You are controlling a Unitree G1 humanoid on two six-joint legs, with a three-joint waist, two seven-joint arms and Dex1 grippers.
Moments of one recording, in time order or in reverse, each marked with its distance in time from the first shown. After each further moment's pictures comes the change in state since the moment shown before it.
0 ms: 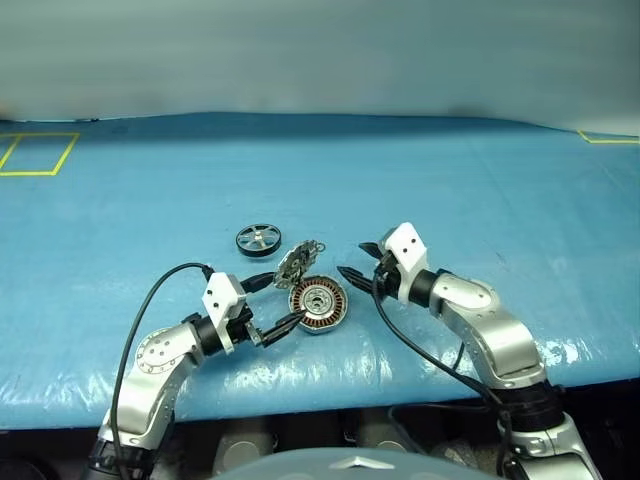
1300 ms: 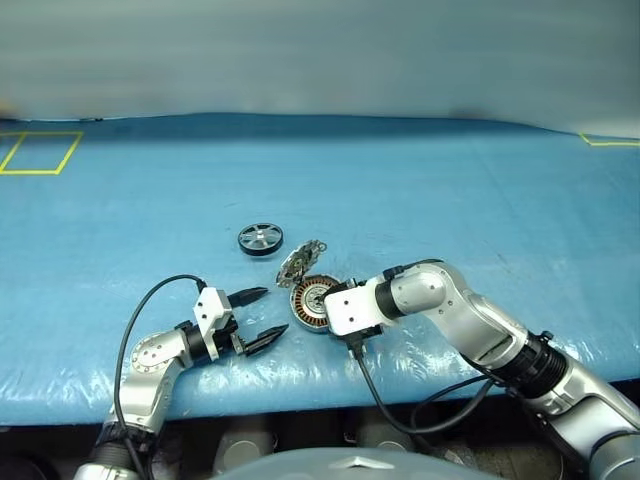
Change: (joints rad) left arm -0.075 -0.009 0.023 0.444 0.024 -0.322 -0.212; right arm -0.357 -0.211 0.569 0.038 -0.501 -0.283 0.408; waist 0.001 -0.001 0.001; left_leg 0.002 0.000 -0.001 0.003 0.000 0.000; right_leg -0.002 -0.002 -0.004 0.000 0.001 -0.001
